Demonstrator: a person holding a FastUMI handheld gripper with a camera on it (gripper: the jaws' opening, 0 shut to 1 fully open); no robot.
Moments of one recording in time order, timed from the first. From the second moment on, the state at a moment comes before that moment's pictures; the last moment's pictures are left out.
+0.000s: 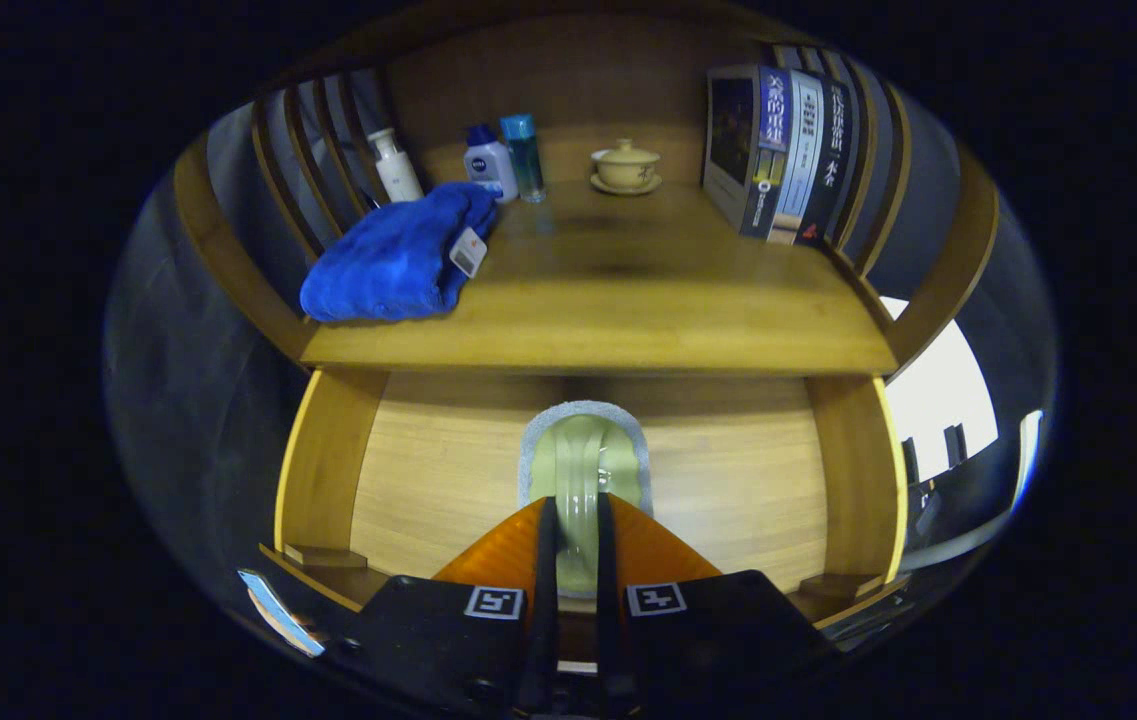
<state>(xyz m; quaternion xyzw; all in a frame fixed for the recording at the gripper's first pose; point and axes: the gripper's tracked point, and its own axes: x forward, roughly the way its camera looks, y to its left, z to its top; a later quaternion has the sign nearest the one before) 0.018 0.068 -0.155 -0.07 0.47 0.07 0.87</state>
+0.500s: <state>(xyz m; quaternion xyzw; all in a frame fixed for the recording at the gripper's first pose) 0.100 0.074 -0.062 -0.09 0.42 0.06 0.90</state>
